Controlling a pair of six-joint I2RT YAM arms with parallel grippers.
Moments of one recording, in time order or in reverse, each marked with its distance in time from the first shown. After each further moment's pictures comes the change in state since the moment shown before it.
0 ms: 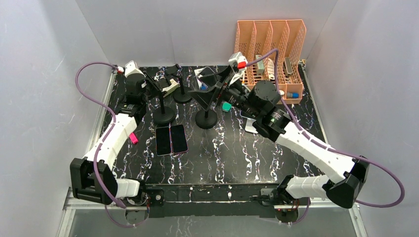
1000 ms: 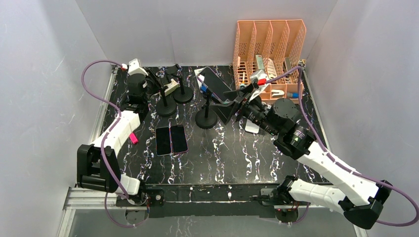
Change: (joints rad) left arm 0.033 0.126 -0.038 0.299 0.056 0.118; right arm 0.000 -0.294 -0.221 -0.234 0.165 -0.008
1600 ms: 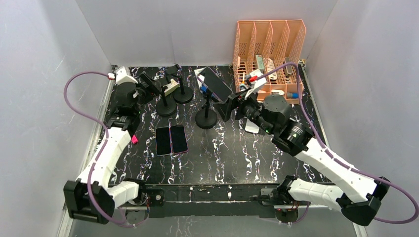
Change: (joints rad) left arm 0.000 -0.262 -0.069 -0.214 -0.023 -0.089; right arm 0.000 0.028 0.041 -0.192 0.170 -0.037
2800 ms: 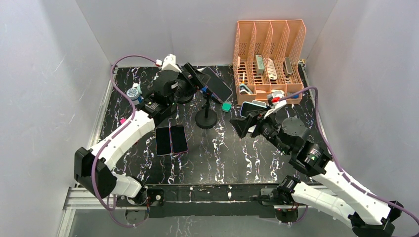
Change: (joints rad) left arm -0.423 0.224 0.293 -0.011 0.067 -0.297; right arm 0.000 -0.298 -0.235 -0.099 0.082 0.090
